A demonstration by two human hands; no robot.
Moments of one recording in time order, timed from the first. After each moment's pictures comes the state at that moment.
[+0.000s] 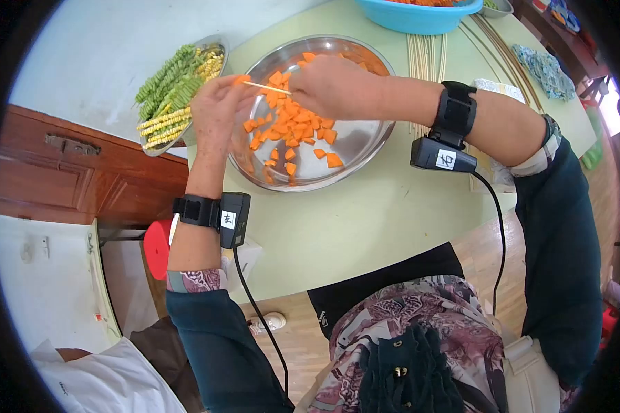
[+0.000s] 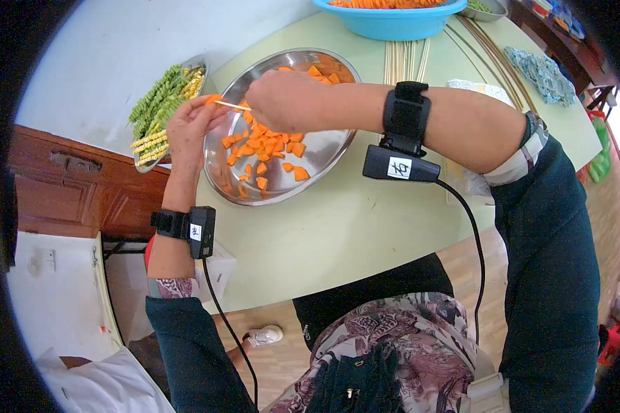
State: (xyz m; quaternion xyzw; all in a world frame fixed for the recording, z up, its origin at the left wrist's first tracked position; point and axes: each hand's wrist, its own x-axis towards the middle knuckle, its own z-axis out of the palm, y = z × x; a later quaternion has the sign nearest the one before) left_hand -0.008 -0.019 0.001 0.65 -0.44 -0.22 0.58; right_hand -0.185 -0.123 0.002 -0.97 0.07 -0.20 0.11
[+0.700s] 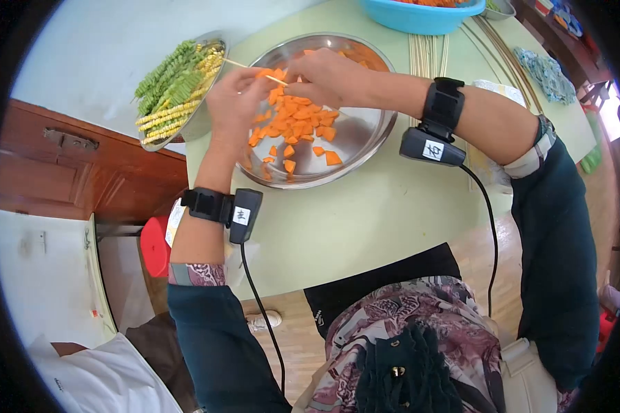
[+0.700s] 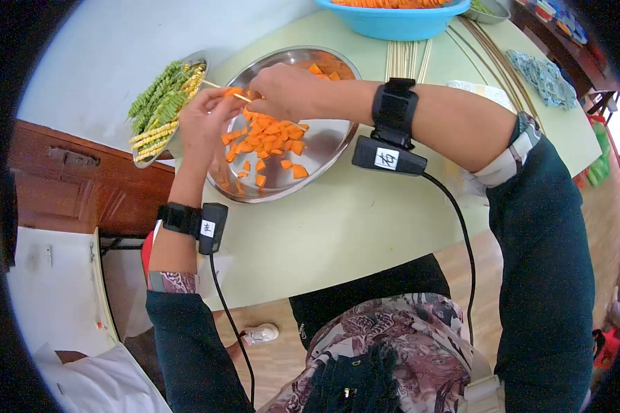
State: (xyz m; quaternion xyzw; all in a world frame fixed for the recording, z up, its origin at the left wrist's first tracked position) left_hand -0.020 -0.028 -0.008 0.66 -0.51 -0.20 0.52; right_hand -0.172 -0.132 -0.008 -0.93 0.12 -0.22 0.26
